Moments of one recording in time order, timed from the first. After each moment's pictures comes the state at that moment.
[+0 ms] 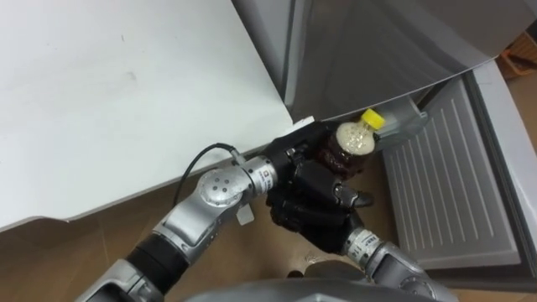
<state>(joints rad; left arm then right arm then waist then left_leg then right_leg) -0.12 0.19 -0.65 0.28 -0.23 -0.01 -0.34 0.20 -0.30 0.49 0.47 0.99 0.02 0.58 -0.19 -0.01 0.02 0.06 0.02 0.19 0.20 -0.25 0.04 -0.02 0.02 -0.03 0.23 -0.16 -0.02</state>
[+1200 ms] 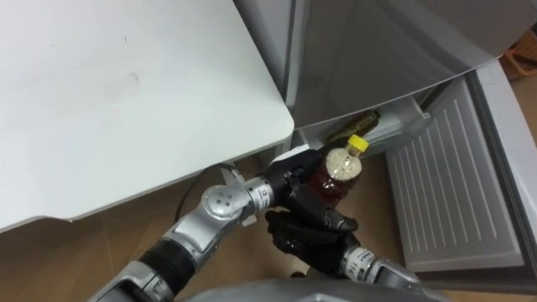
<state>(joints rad) -0.12 0.14 -0.63 0.56 -0.09 -0.09 -0.37 0.20 -0.29 0.48 0.55 0.93 0.15 0.50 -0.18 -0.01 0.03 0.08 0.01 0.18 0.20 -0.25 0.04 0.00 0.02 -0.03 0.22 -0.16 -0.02</state>
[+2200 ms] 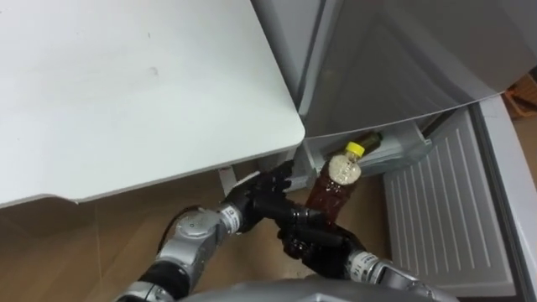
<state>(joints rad) -0.06 0.04 -0.27 0.94 -0.25 -0.07 -0.47 0.23 -0.29 0.40 0.54 0.93 0.27 0.35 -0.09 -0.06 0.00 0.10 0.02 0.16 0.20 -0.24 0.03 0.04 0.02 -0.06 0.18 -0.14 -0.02</state>
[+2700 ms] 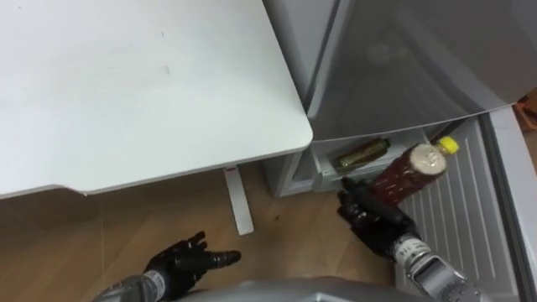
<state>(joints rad) 0.09 0.25 -0.13 1.13 -0.44 0.04 -0.47 0.24 -0.30 0.04 0.56 1.07 0.19 0.35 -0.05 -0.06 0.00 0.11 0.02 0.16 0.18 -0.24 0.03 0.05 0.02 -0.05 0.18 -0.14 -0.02</state>
